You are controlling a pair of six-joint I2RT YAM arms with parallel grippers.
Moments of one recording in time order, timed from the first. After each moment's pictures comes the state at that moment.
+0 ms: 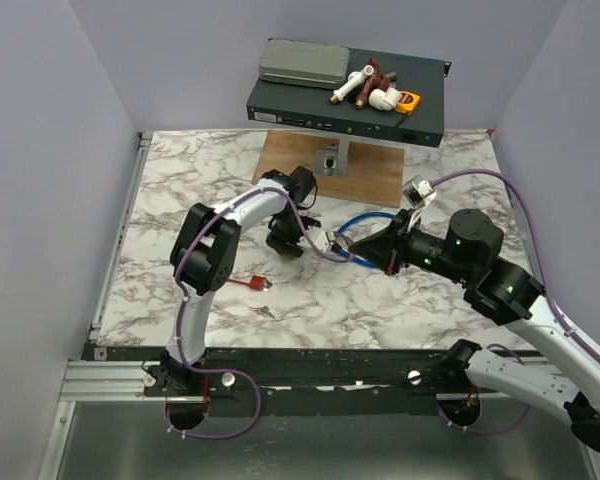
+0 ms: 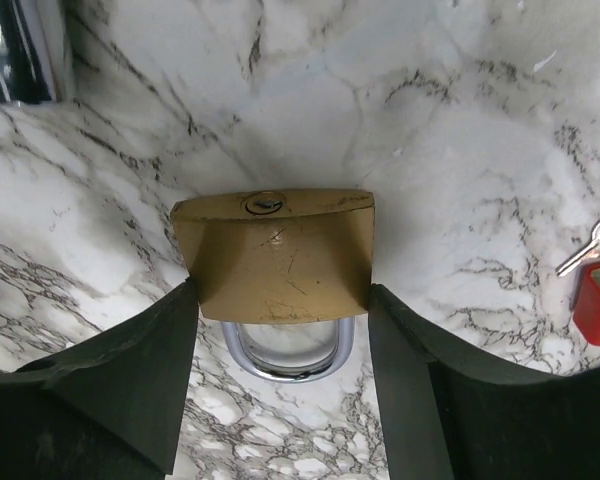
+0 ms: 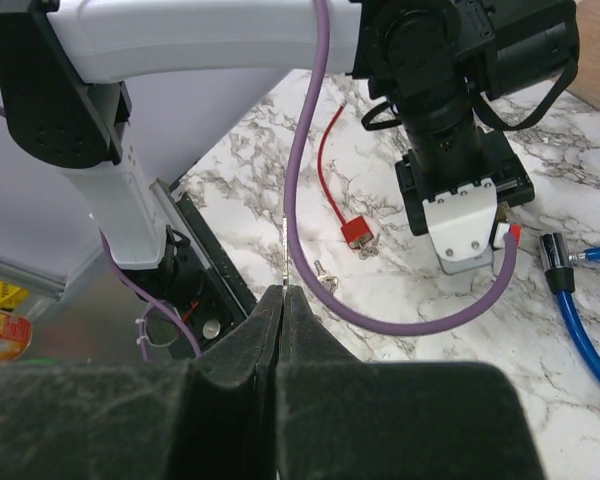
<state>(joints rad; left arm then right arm) -0.56 2.14 1.70 -1.09 0.26 1.55 0.77 0.82 1.00 -0.35 -0.25 0.40</state>
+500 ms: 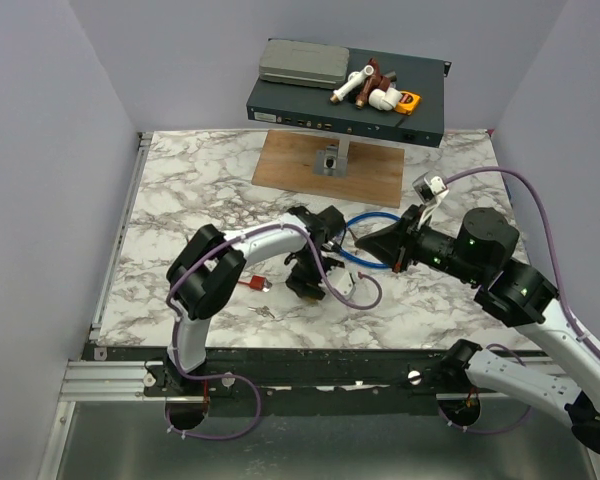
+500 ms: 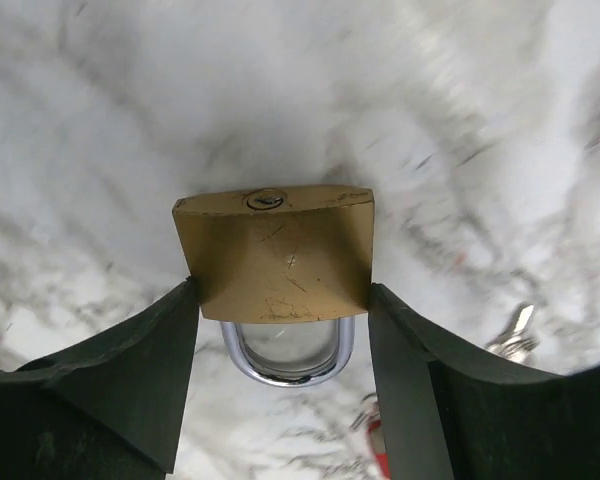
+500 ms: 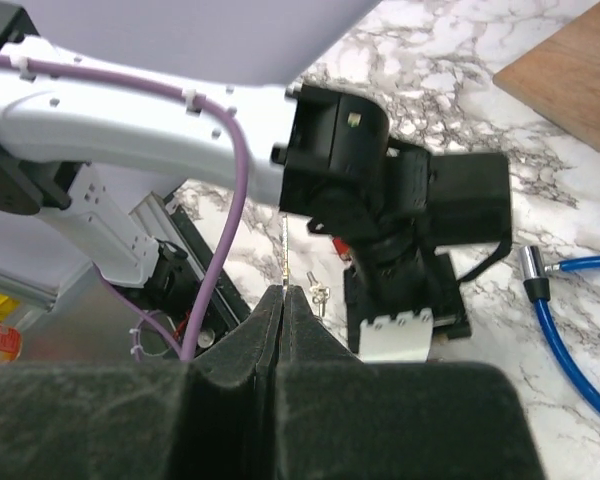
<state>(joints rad) -0.79 1.99 1.47 -1.02 0.34 1.34 0.77 0.80 1.05 -0.40 -0.22 0.38</state>
